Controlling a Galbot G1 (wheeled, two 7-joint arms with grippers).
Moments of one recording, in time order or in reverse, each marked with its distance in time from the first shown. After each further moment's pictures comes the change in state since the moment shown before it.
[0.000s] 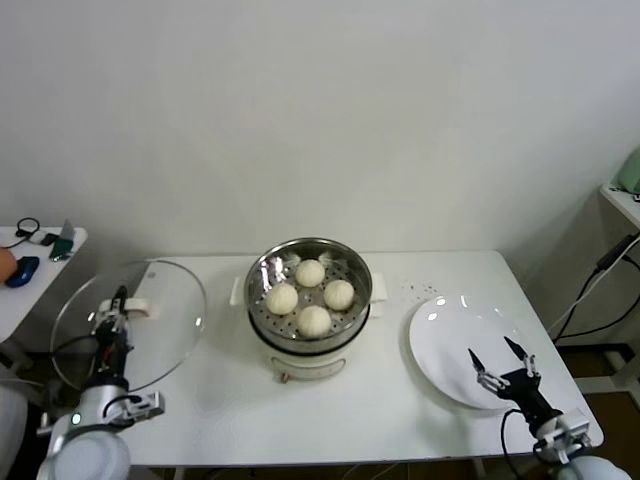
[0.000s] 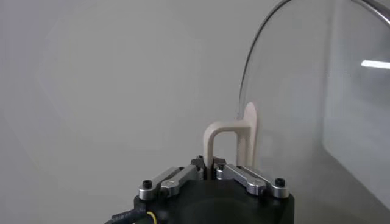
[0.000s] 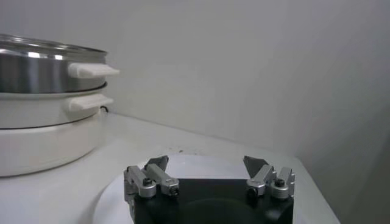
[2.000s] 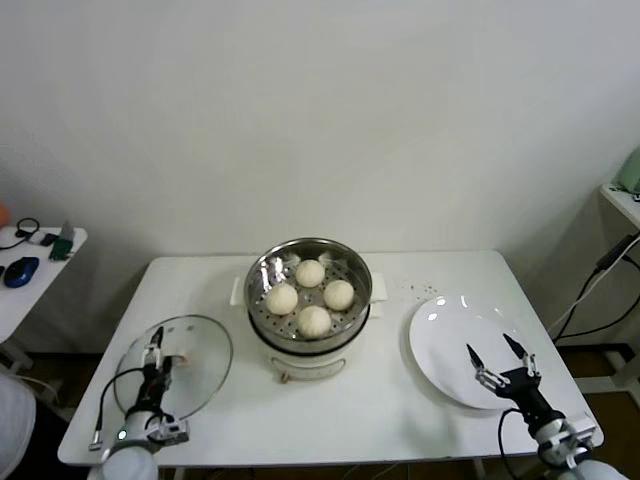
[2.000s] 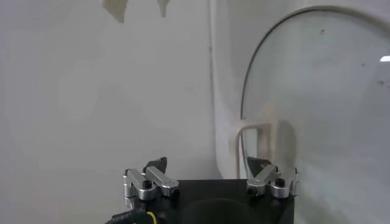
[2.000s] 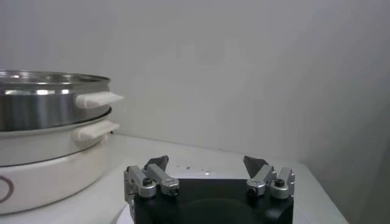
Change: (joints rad) left arm -0.147 -0.172 -0.018 0.493 0.135 -0.276 -0.076; right arm -0.061 0.008 0.016 0.084 0.093 -0.006 0.012
